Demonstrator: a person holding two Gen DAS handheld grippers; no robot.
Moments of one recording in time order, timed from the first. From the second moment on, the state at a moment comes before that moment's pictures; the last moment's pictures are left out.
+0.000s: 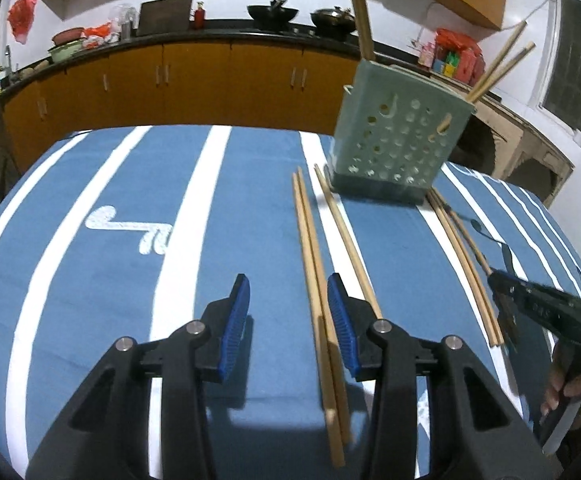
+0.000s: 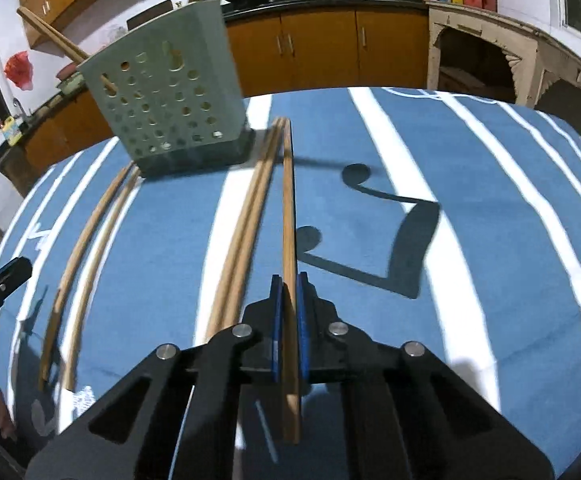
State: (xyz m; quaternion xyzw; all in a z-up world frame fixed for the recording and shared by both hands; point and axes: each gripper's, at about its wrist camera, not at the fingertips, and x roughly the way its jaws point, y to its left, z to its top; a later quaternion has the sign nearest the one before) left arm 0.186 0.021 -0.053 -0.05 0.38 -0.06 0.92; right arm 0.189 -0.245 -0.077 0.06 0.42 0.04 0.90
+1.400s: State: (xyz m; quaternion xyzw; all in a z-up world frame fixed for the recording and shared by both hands) left arm 0.193 0.037 -0.079 -0.04 0.43 -0.06 0.90; right arm 0.182 -0.277 -0.078 0.08 0.42 0.01 0.90
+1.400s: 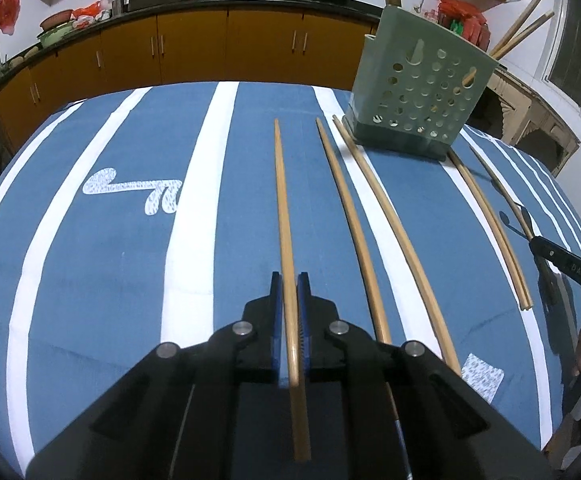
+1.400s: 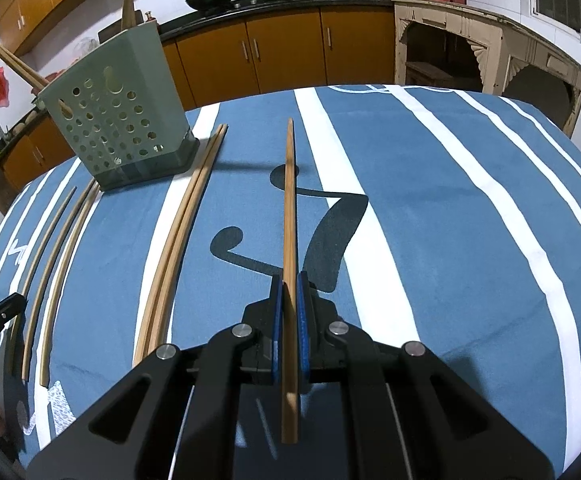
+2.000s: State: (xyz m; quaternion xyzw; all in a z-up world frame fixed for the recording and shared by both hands) left arm 0.161 0.025 -0.080 0.00 0.43 -0.04 0.90; right arm 0.155 -0.279 -0.077 0.07 0.42 0.02 0.90
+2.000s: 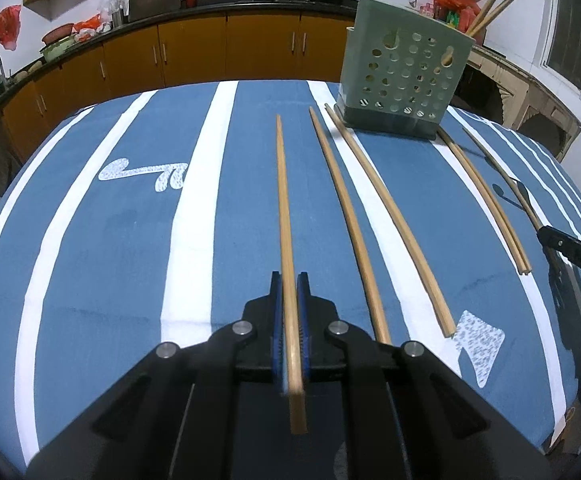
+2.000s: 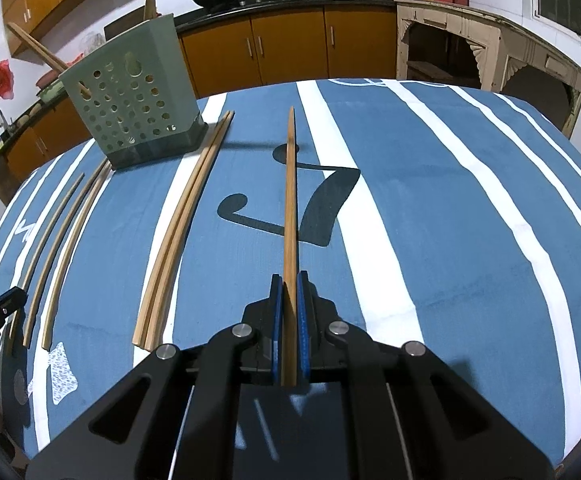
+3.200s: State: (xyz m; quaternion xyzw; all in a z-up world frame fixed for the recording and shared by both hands) left arm 0.160 0.066 0.048 -0.07 0.26 -0.05 0.96; right arm 0.144 -0.309 0.029 0.12 0.26 0.02 0.96
